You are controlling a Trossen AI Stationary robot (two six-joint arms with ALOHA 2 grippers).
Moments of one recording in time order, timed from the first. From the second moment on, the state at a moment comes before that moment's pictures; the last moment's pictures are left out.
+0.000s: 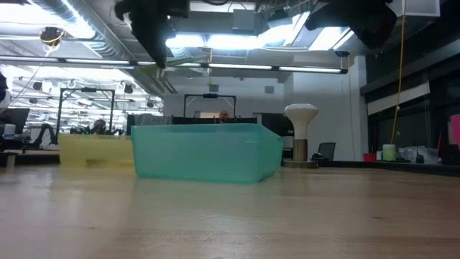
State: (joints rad) left arm 0.19 1.42 1.39 -1.16 -0.16 0.23; right arm 0.65 1.42 0.89 0.00 0.69 0.65
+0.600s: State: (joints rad) left arm 0.82 1.36 1.38 -1.07 -0.11 -0.04; right arm 0.62 1.42 0.89 0.00 0.69 0.68
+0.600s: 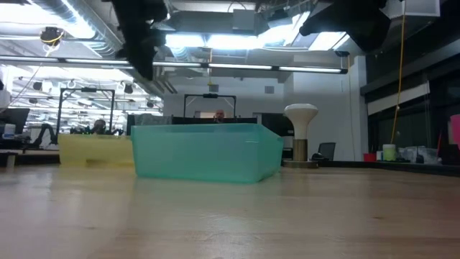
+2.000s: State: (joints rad) left arm 0.96 1.45 1.02 -0.89 -0.08 -0.22; right arm 0.62 1.42 0.89 0.00 0.69 0.70
